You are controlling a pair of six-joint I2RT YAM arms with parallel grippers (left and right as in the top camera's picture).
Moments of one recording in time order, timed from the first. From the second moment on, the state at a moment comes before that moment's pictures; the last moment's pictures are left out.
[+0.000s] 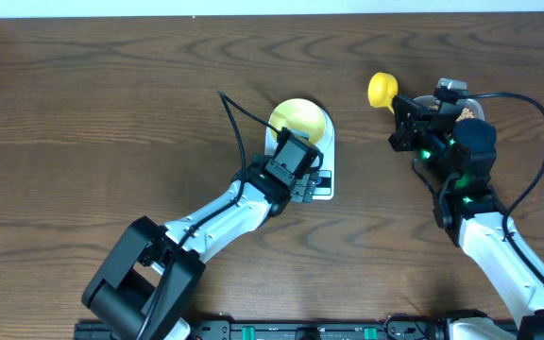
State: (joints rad) left arm -0.68 1.71 0.94 -0.29 -0.22 -0.33; right arm 0.11 1.33 0.62 0.46 -0.27 0.45
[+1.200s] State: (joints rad) left arm -0.68 1.75 0.94 -0.26 -0.22 -0.33; right arm 0.11 1.33 0.62 0.46 -0.27 0.45
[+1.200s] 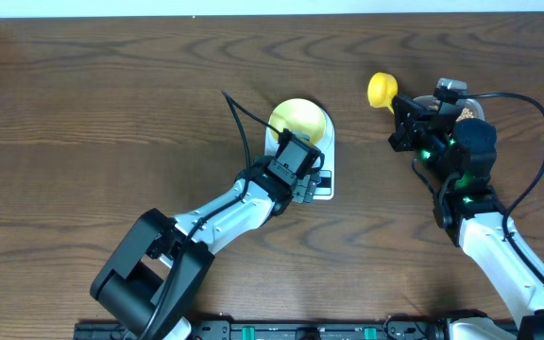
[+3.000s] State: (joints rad) left arm -0.68 1.76 0.94 -0.27 -0.22 -0.33; right arm 0.11 1.33 0.62 0.46 -0.28 0.45
